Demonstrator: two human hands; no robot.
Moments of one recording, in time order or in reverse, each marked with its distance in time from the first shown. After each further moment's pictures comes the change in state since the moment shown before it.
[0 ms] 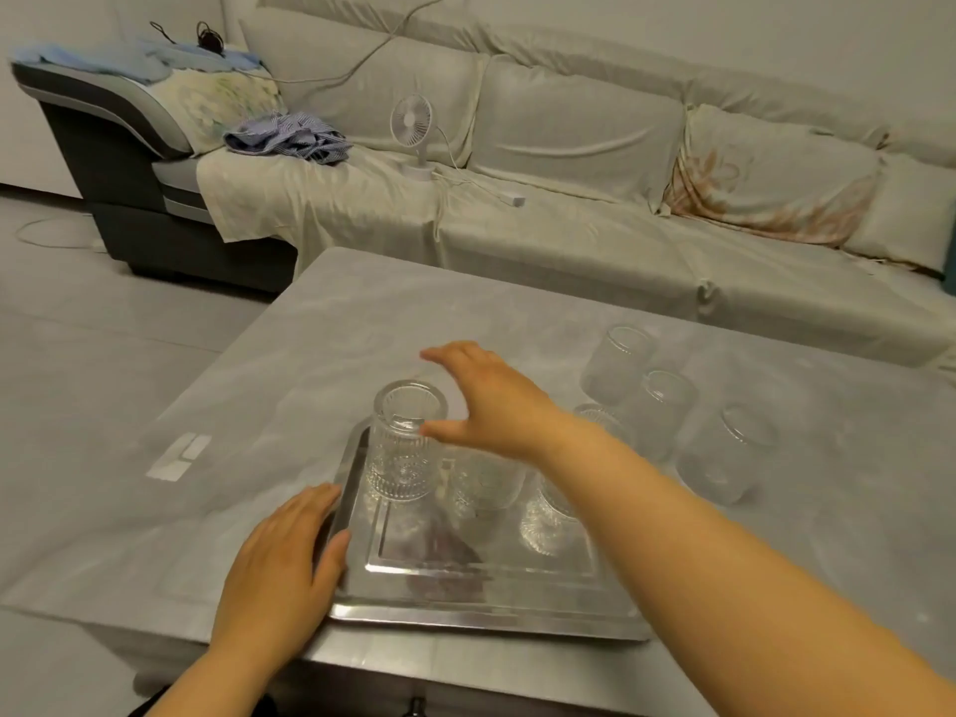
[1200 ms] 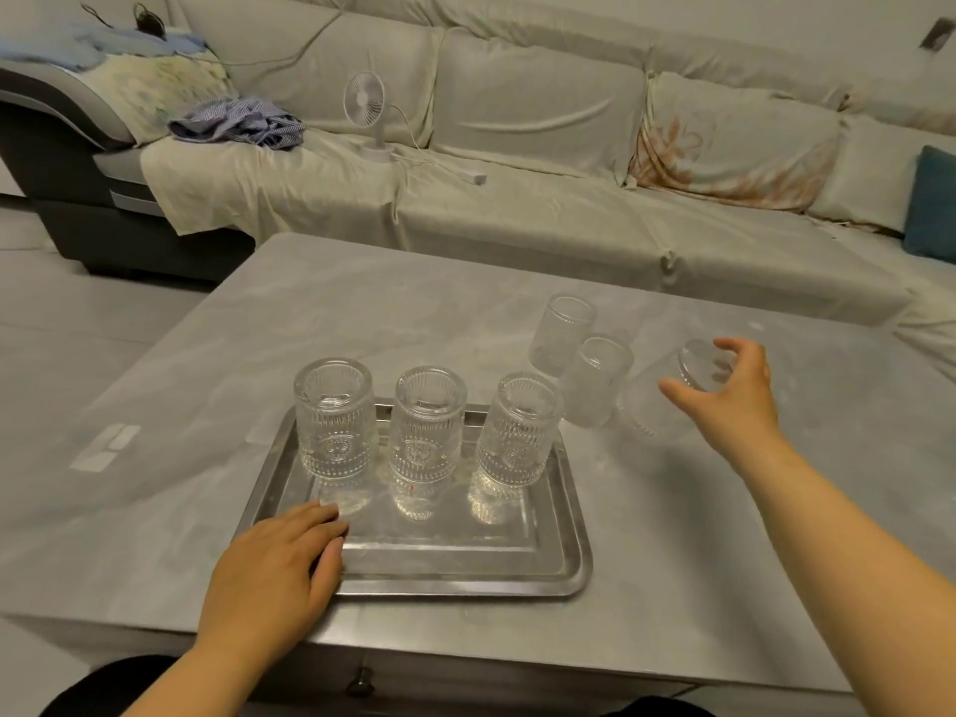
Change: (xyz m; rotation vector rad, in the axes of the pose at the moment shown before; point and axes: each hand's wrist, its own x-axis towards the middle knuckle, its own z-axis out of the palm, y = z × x) left_hand -0.024 0.053 0.016 0.402 -0.099 0.211; right_hand -0.146 0.169 -0.057 0.358 0.752 0.735
